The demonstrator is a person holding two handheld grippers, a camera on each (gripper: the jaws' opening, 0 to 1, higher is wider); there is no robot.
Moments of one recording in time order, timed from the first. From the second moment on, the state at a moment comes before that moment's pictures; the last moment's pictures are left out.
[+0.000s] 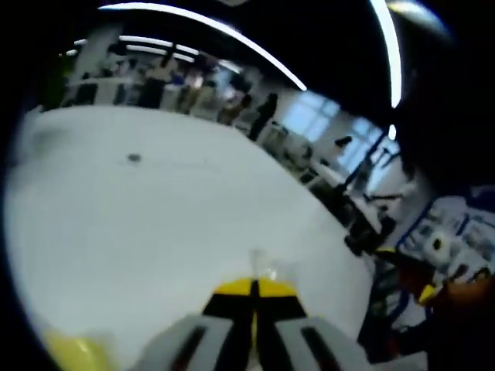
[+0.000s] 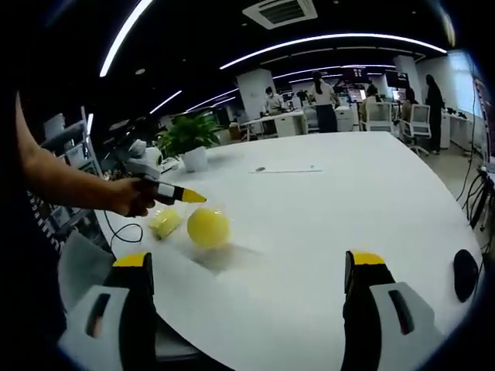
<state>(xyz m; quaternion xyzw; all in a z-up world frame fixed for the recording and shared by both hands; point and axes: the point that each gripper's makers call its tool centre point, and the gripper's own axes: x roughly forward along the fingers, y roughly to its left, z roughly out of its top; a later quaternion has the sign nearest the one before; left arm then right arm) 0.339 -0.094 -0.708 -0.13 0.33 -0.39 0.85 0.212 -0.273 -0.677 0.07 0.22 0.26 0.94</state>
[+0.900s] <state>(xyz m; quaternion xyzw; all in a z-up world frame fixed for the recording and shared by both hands) 0.321 -0.092 -0.624 -0.08 0.26 -0.45 0.85 0.231 -0.248 -0.653 0.10 0.19 0.28 0.94</state>
